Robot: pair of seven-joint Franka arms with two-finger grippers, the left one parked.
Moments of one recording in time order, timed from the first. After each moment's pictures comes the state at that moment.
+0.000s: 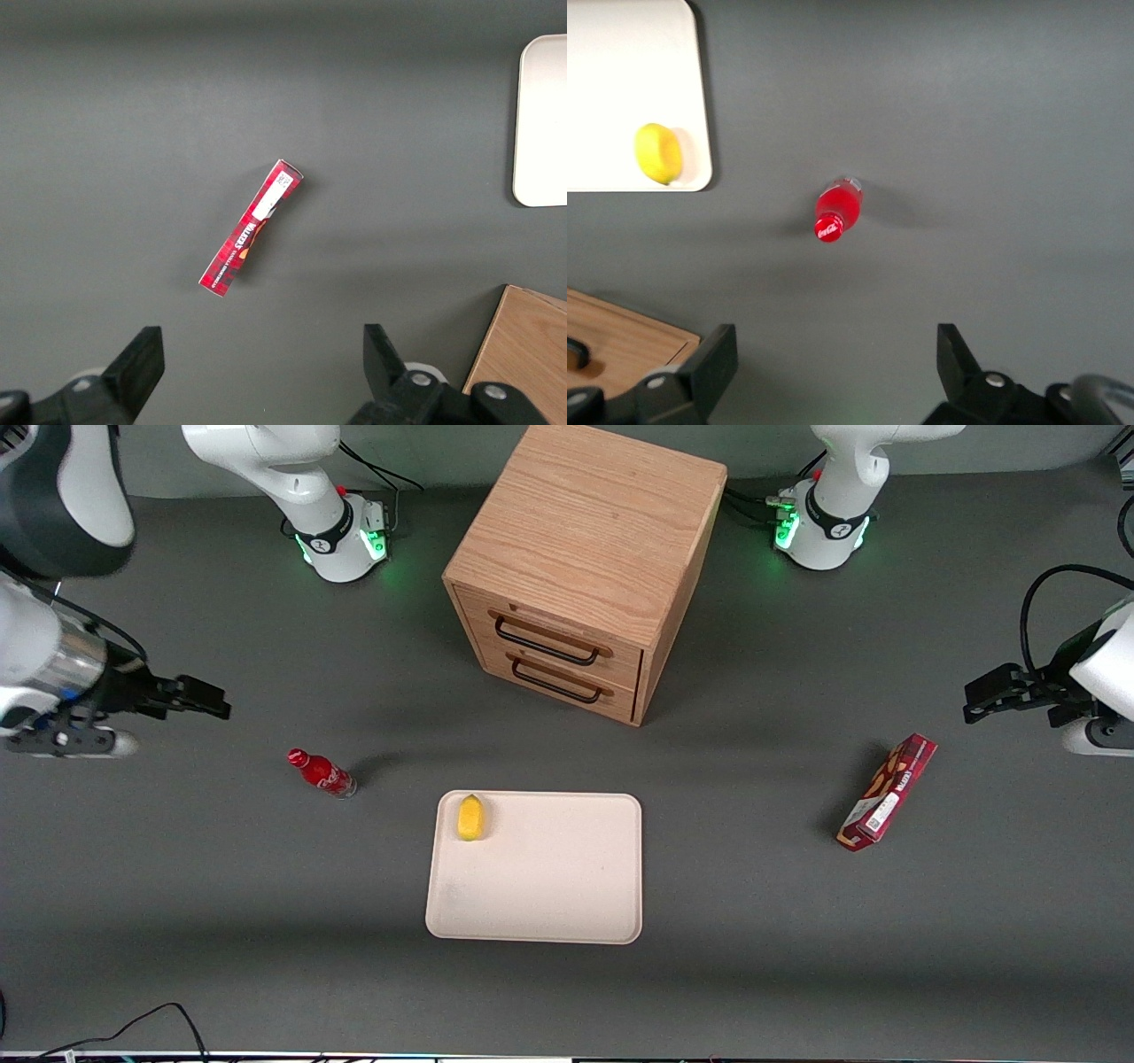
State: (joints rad) arm 0.02 0.04 0.00 -1.80 0.06 1.73 0.07
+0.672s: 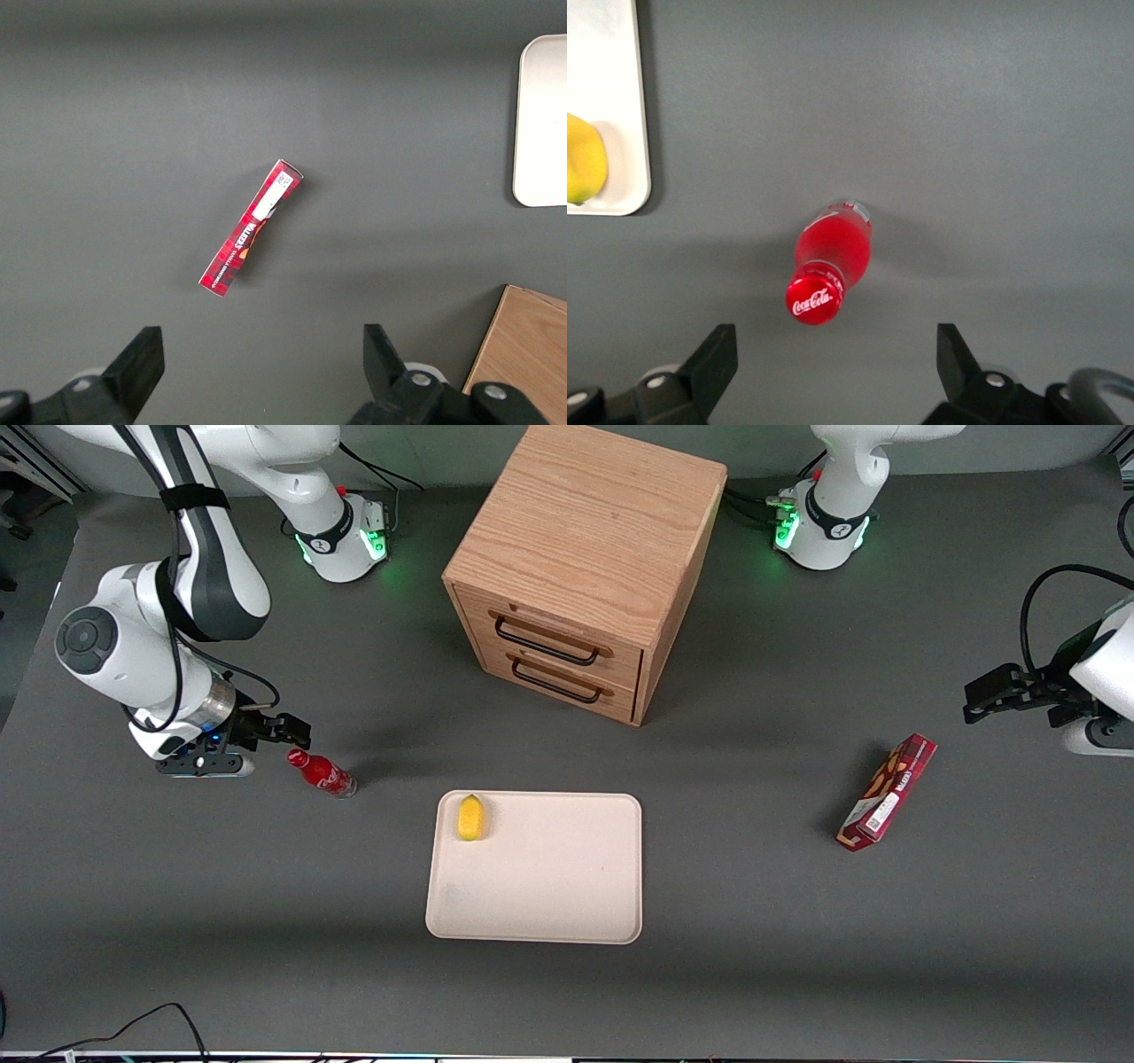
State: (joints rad) arm 0.02 0.04 0.04 -2.22 0.05 2.24 0.07
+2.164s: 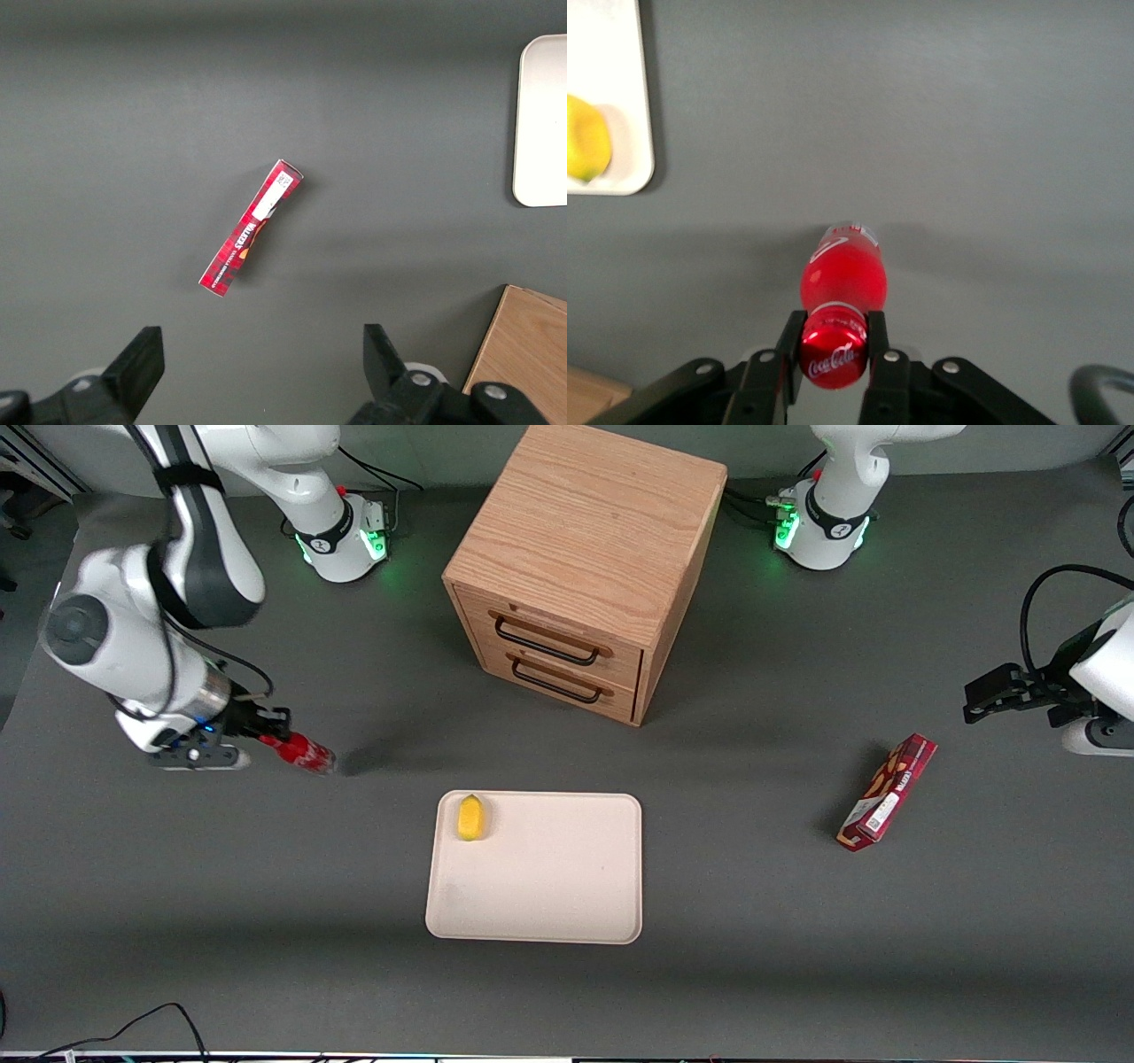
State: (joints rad) arm 0.02 -0.03 0.06 -2.06 -0.01 1.94 0.11
